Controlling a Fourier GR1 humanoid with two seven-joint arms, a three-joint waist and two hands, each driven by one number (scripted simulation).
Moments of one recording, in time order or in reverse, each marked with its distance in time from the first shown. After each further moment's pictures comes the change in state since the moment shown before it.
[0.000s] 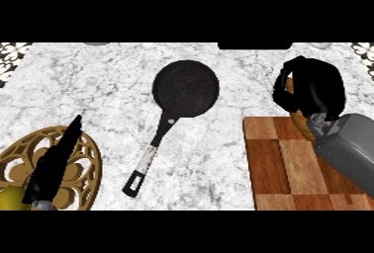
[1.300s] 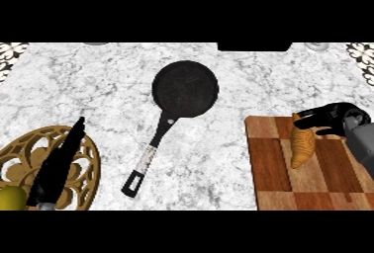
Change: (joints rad) left arm 0.010 0.002 -0.035 -0.009 0.003 0.032 -0.002; right arm 0.190 0.082 -0.367 0.490 -0.973 0.281 0.127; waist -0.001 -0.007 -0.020
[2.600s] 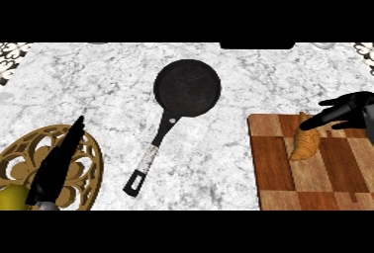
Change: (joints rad) left arm -0.015 0.052 -0.043 0.017 0.051 0.043 -0.019; right arm -0.064 -0.109 0.047 -0.017 -0.132 0.091 0.077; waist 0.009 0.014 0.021
